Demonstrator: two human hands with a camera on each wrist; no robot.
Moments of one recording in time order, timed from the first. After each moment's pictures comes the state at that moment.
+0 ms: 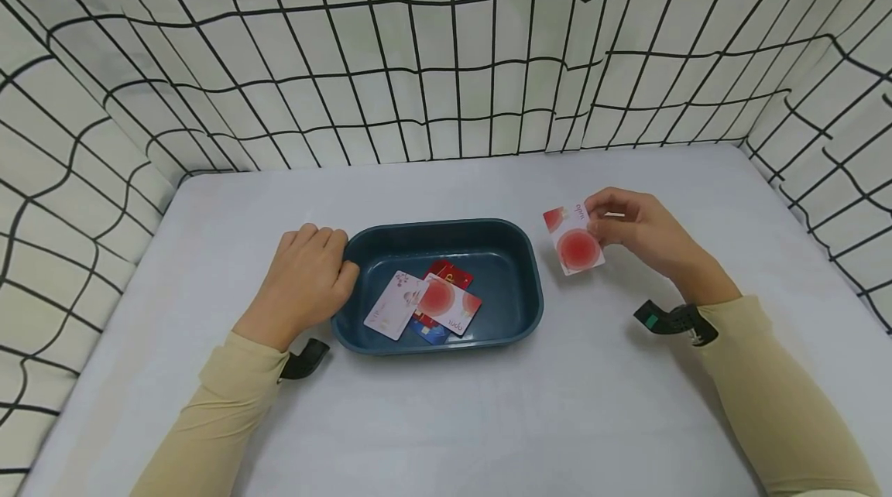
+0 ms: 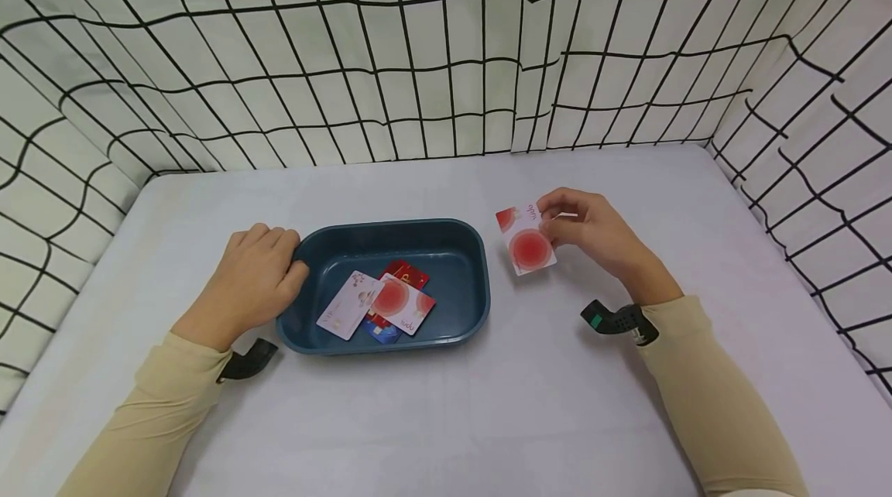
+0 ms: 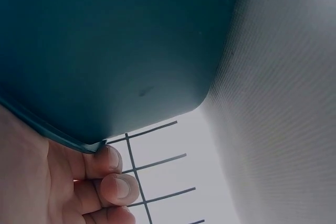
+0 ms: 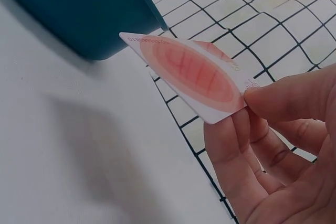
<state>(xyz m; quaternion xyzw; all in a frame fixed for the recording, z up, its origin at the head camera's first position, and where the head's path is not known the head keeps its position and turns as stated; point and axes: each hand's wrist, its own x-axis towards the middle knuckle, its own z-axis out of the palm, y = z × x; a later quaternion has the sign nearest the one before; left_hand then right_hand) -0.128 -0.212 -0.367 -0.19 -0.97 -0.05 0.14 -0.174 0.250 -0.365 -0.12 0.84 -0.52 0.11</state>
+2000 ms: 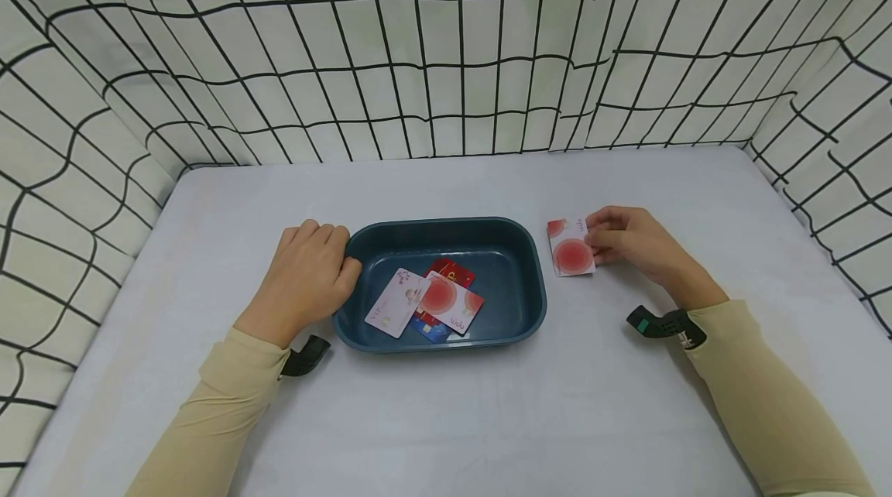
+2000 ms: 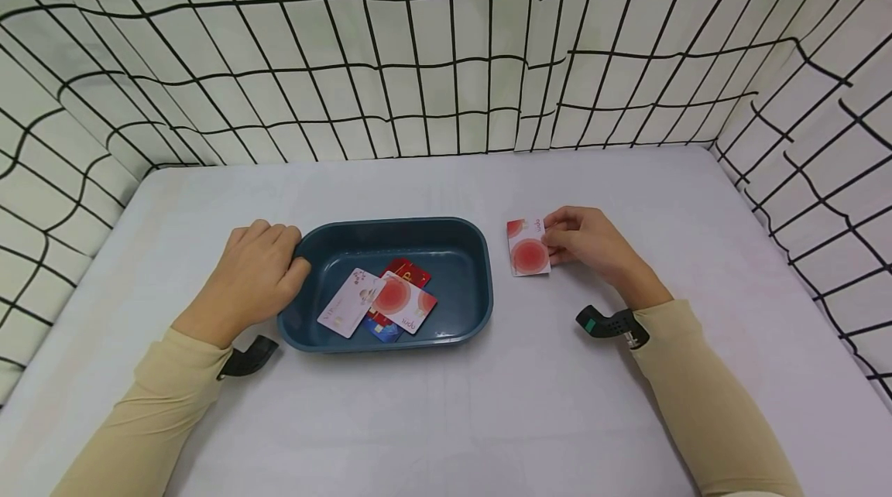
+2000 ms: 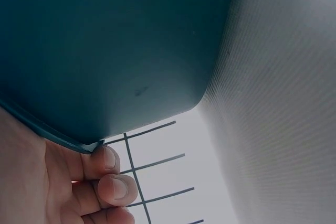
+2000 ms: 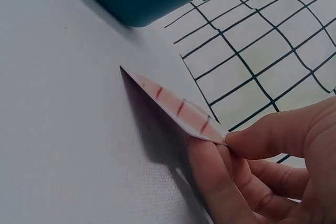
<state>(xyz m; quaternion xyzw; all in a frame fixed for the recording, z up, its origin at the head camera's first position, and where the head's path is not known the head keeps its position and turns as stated) -0.128 -0.213 -0.367 -0.18 -0.97 -0.06 0.13 -0.185 0.246 -0.392 0.01 0.85 -0.48 0.19</state>
